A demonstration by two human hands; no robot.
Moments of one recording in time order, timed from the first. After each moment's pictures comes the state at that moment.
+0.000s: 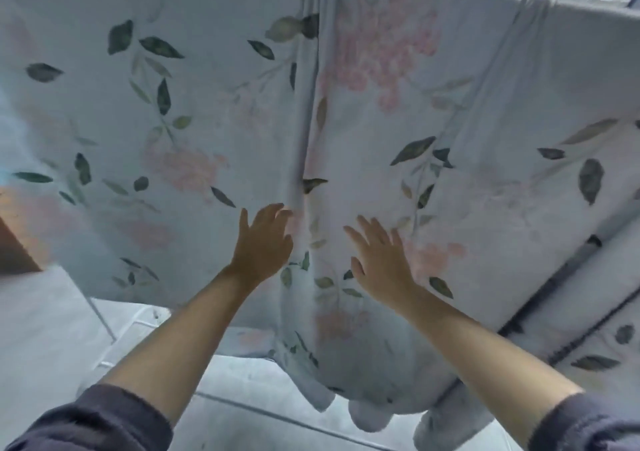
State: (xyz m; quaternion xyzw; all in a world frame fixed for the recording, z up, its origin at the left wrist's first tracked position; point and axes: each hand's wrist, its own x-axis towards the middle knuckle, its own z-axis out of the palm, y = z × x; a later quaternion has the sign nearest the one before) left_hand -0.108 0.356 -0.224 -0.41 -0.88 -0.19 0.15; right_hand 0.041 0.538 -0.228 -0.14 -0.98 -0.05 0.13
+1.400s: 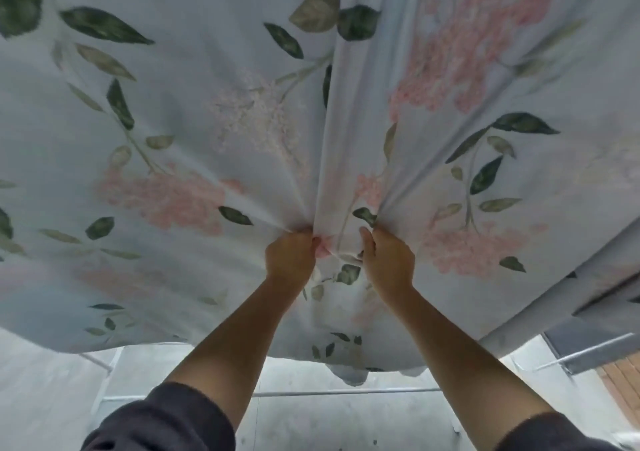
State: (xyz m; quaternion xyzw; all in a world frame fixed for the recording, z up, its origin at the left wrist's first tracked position) left_hand -0.203 0.387 -0.300 -0.44 -0.88 -0.15 0.03; right_hand -0.068 0.488 -0.301 -0.41 -0.85 0.11 0.30
